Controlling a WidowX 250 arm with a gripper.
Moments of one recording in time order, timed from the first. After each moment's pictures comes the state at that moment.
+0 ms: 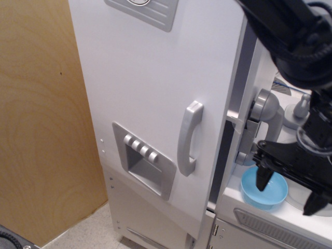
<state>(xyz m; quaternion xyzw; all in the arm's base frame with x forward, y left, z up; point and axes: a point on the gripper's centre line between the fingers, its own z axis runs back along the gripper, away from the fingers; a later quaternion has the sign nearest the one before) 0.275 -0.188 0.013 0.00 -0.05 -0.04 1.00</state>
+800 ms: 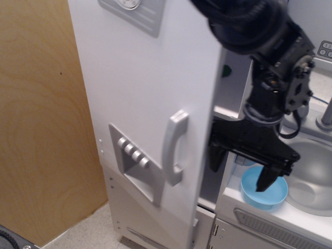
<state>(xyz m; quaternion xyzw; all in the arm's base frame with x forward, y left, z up) 0.267 -0.127 0.025 0.01 -0.02 0.01 1.00</state>
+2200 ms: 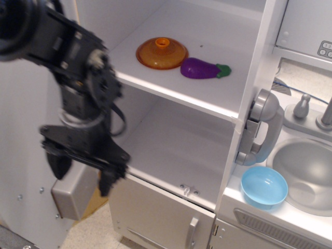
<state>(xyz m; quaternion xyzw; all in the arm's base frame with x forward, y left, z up) 0.176 0.033 0.029 0.05 0.00 0.09 0.99</state>
